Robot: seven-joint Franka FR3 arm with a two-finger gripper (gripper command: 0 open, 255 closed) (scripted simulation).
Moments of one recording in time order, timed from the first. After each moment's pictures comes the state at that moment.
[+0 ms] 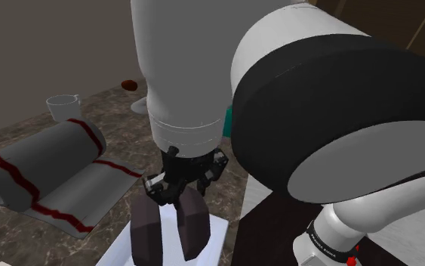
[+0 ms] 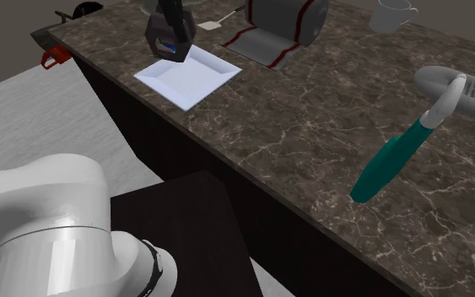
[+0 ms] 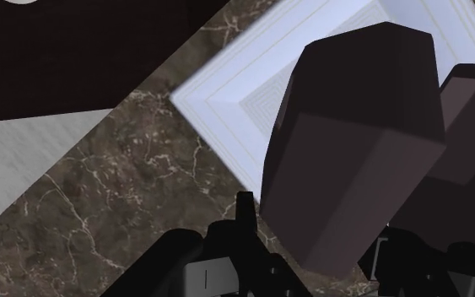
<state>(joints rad) 0.00 -0.48 0.96 -2.09 0.19 1.75 1.04</state>
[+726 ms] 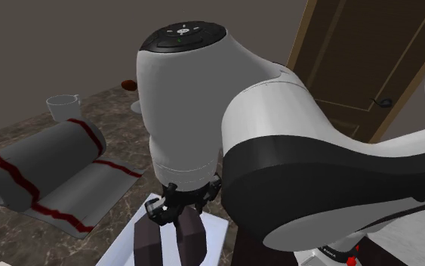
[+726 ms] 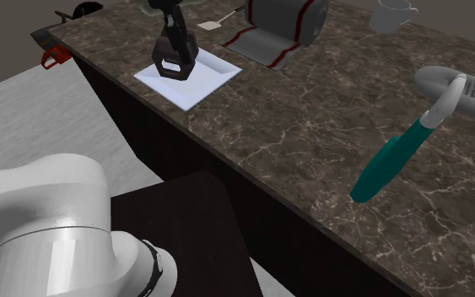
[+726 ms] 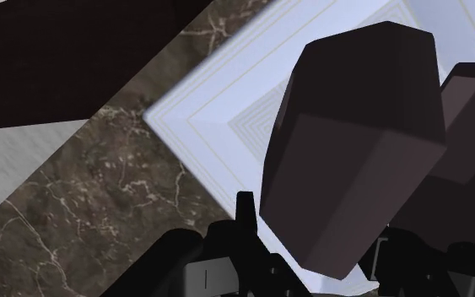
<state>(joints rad) -0.01 -0.46 1.02 -2.21 0.19 1.88 1.06</state>
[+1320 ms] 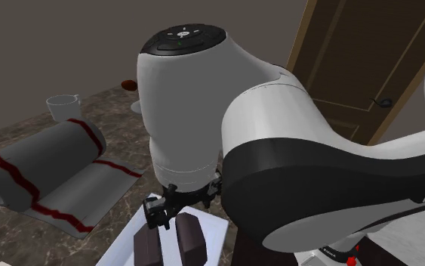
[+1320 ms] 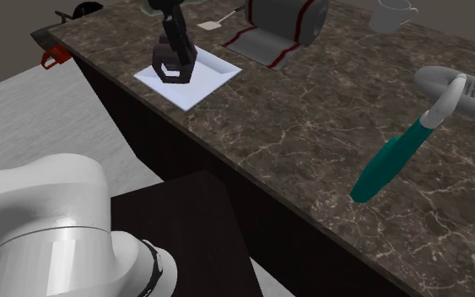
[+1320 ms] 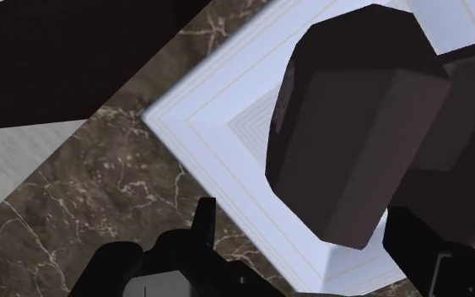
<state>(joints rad) -0.01 -0.46 1.02 -2.21 0.19 1.89 1.06</state>
